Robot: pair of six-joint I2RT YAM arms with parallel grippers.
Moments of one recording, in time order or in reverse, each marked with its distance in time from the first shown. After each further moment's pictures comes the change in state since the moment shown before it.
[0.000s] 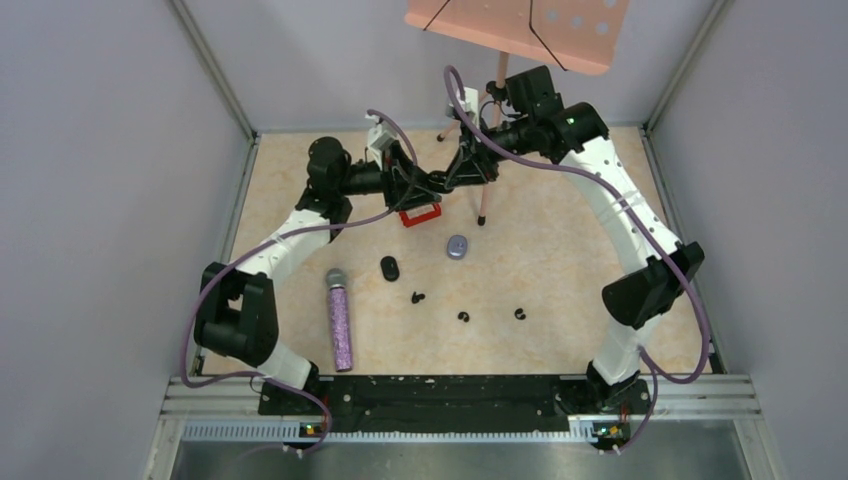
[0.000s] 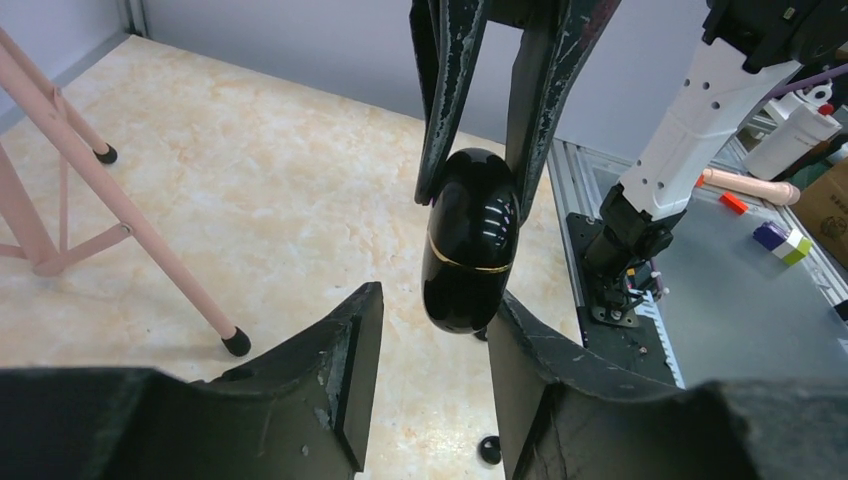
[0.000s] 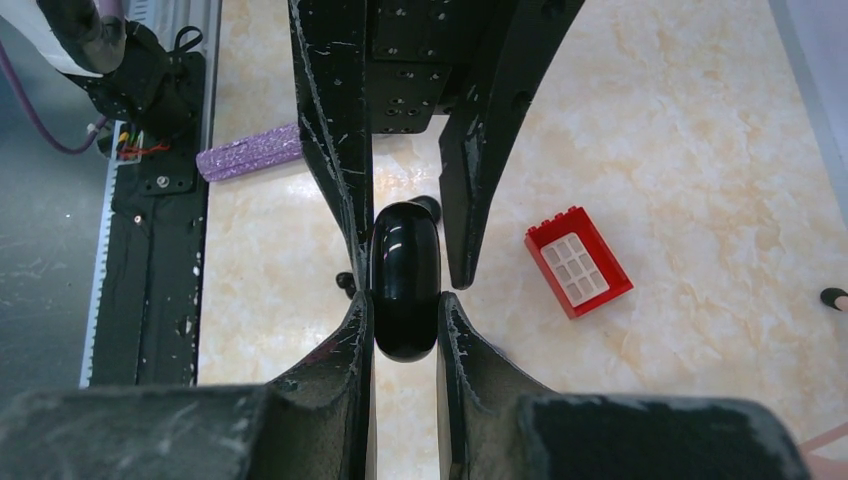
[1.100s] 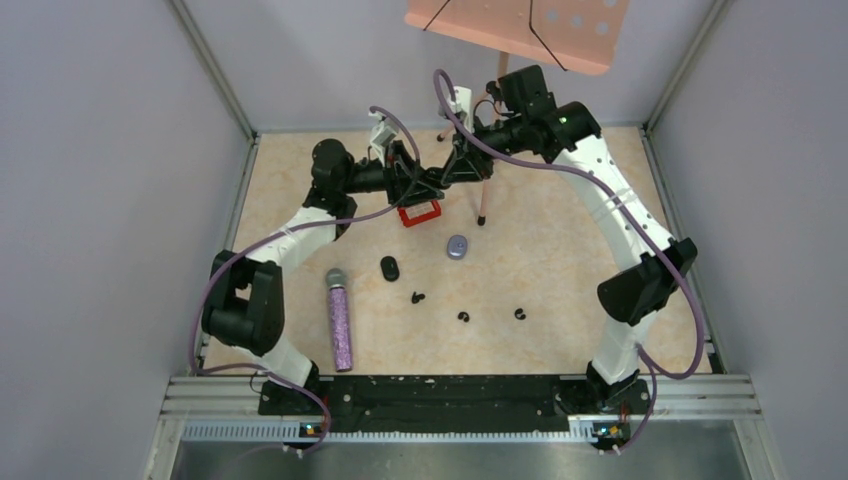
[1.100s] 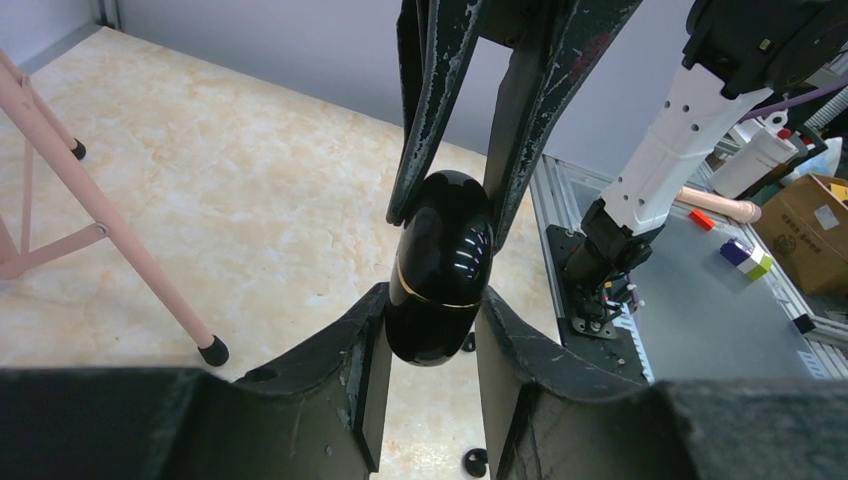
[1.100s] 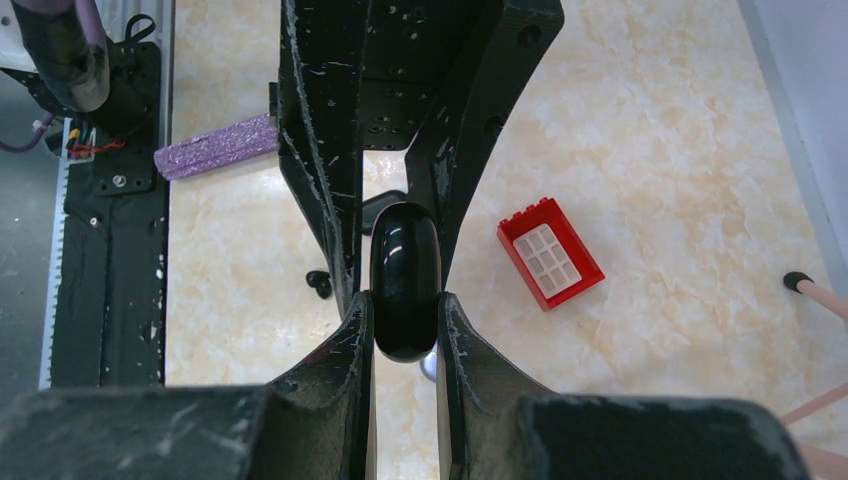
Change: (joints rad) left arm -0.003 0.066 0.000 0.161 0.014 -0.160; right arm 0.016 0.030 0.027 0.021 0.072 0.002
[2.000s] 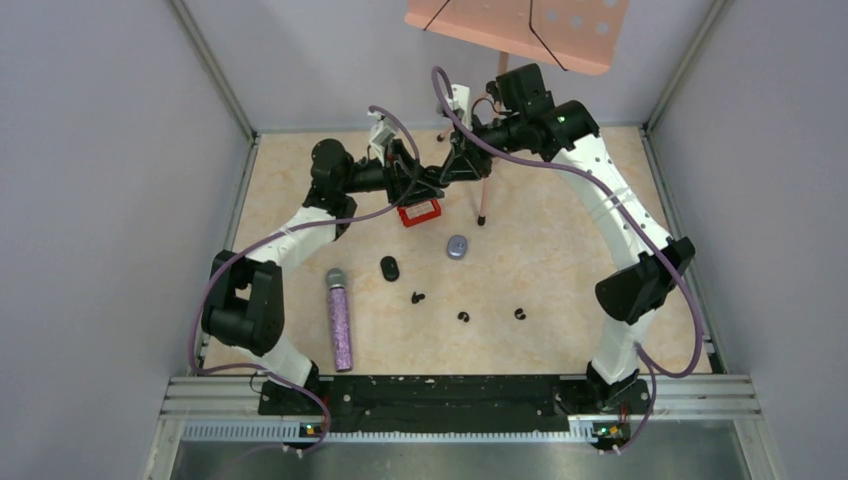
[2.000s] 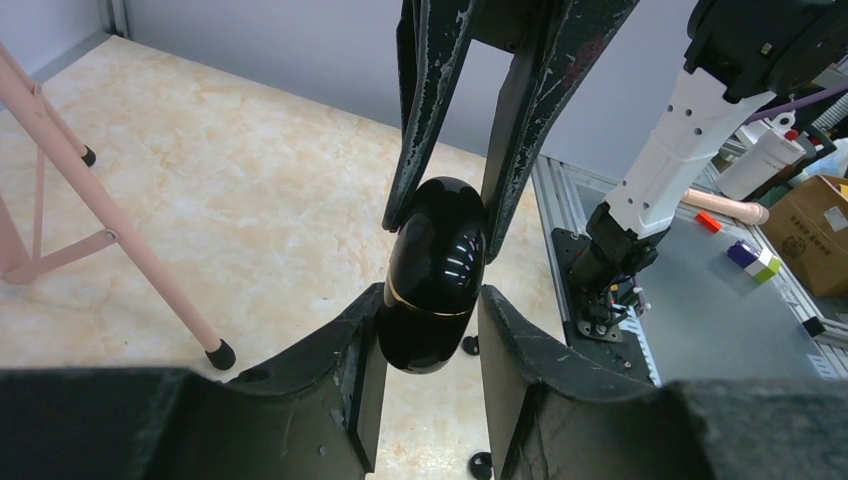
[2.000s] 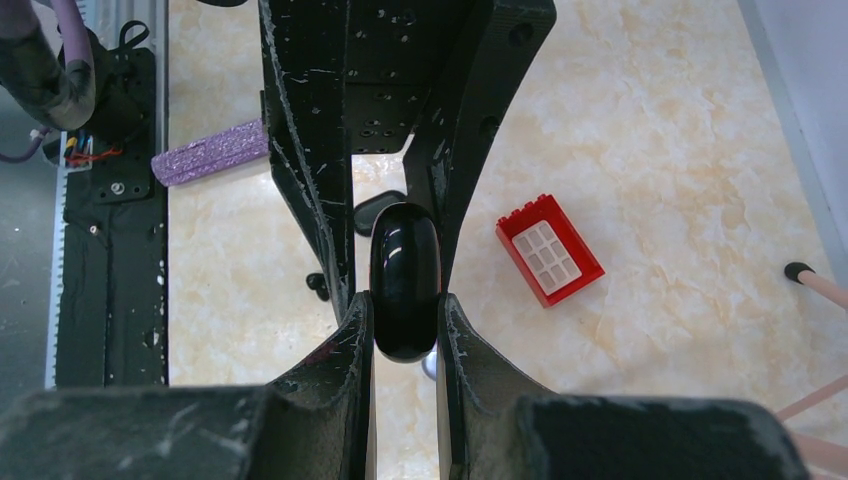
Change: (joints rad) left arm -0.001 0.002 0.002 0.014 -0.006 -0.001; right arm 0.009 0.011 0.021 -0.004 0.024 0.026
